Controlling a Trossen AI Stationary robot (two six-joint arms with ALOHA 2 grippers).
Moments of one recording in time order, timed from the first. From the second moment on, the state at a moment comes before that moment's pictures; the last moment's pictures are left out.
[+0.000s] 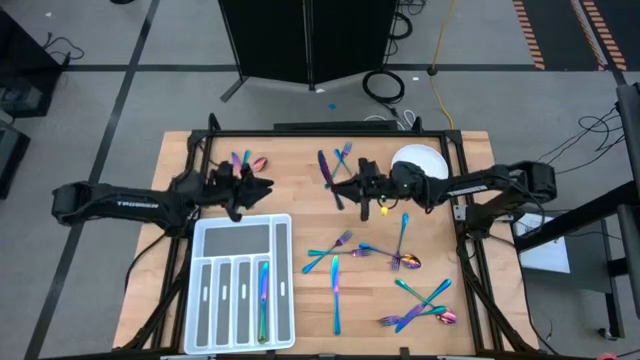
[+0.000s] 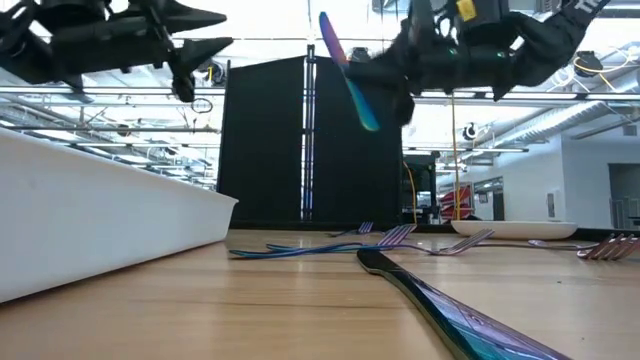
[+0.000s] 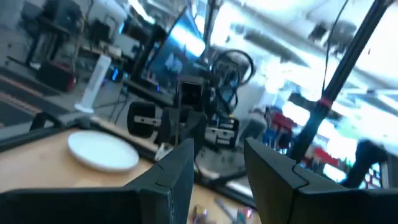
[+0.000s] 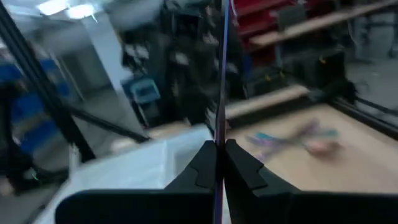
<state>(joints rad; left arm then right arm) 0.18 0.86 0.21 0.90 0.14 -0.49 -0.17 1.46 0.62 0.86 -0.16 0.35</state>
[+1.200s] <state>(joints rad) 0.10 1.14 0.36 0.92 0.05 -0.33 -0.10 1.81 1.01 0.86 -0.16 0.40</state>
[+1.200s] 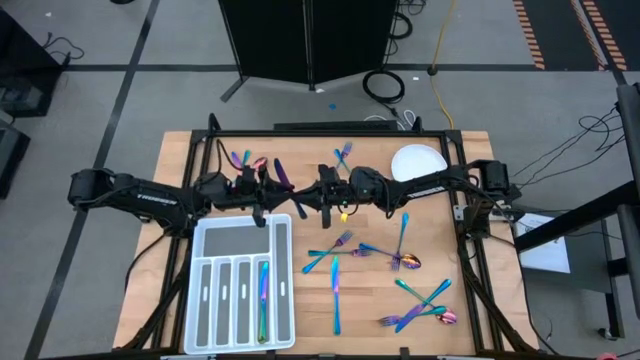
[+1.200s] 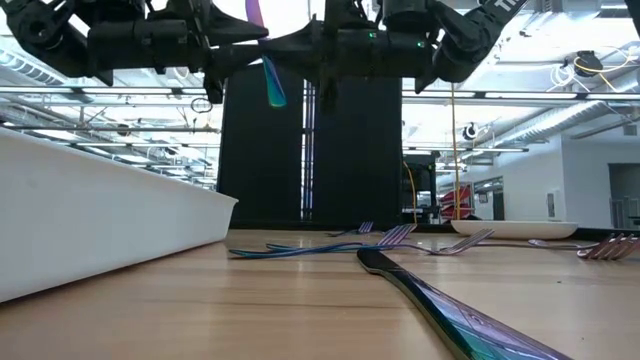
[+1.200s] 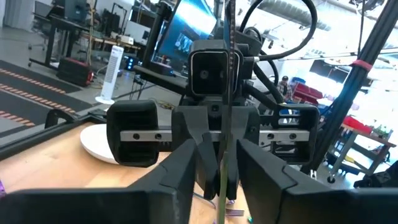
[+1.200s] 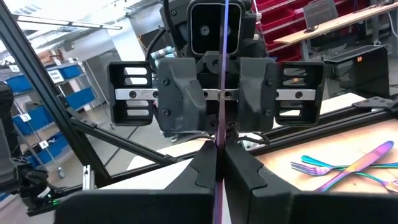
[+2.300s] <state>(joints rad) 0.13 0.81 0.66 -0.13 0.17 -1.06 -0.11 1.74 1.01 0.25 -0.22 0.24</state>
